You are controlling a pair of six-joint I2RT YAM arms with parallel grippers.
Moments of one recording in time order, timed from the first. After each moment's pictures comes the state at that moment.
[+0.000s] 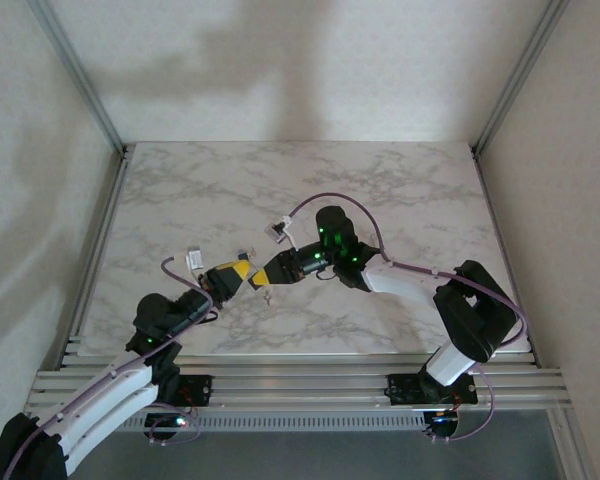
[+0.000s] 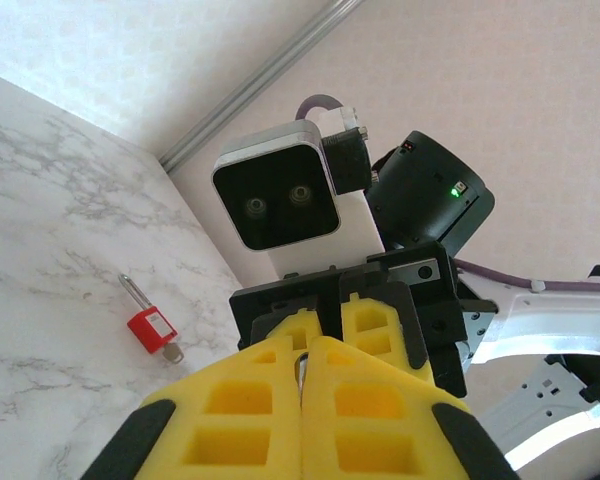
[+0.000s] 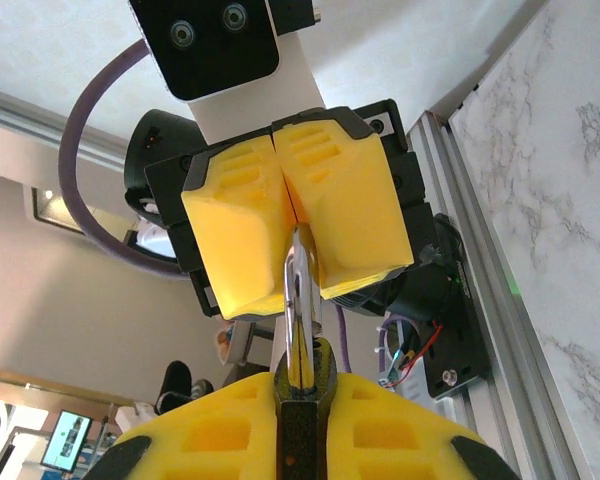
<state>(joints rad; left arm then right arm) -0.50 0.58 0.09 0.71 0.38 -0.96 0.82 1.61 0.92 0.49 -1.15 0.92</state>
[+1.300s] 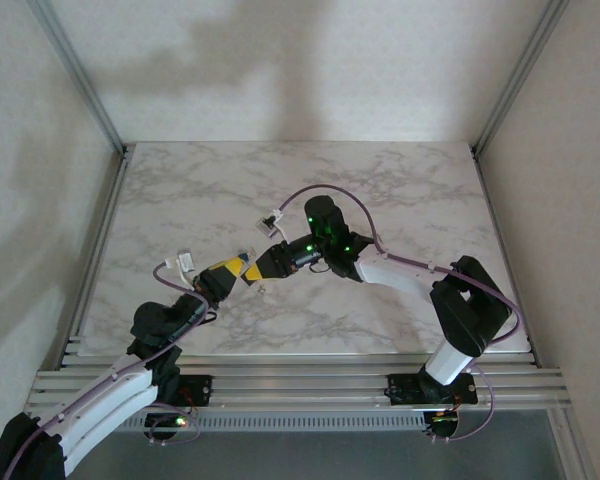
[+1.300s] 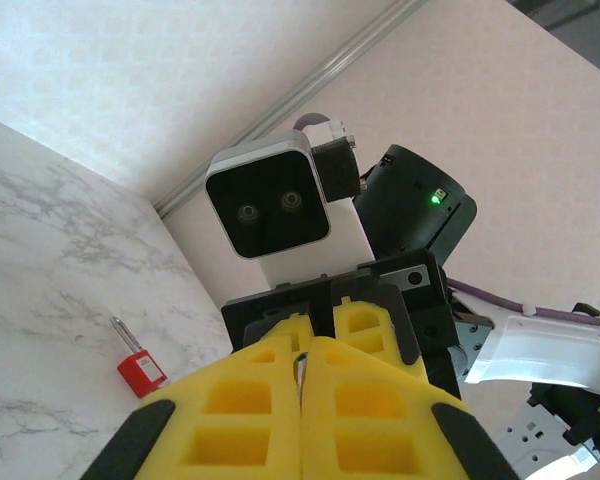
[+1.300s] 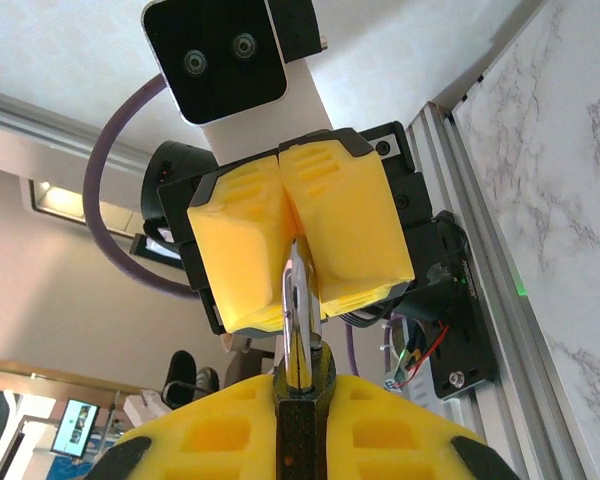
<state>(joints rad) -0.52 0.57 0.04 0.83 0.27 -1.00 0.83 1.65 1.06 0.33 -1.17 0.87</state>
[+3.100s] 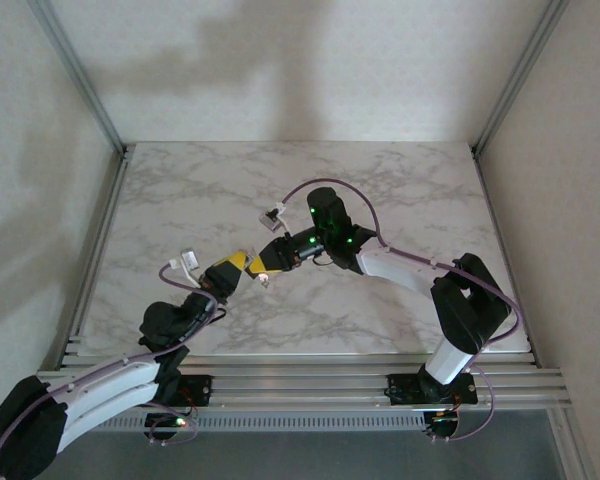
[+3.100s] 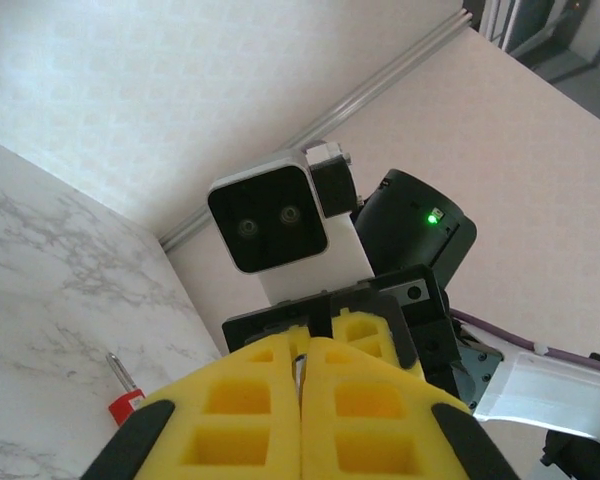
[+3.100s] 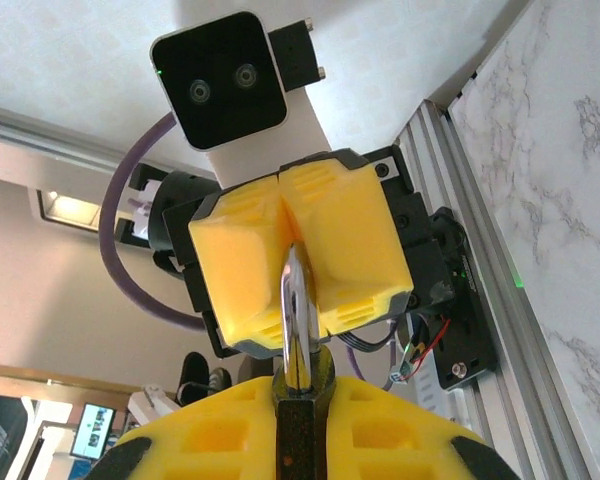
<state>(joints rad) -0.67 0.77 0.04 1.05 0.05 -0.99 0.78 1.67 1.11 0.25 -1.21 0.87</state>
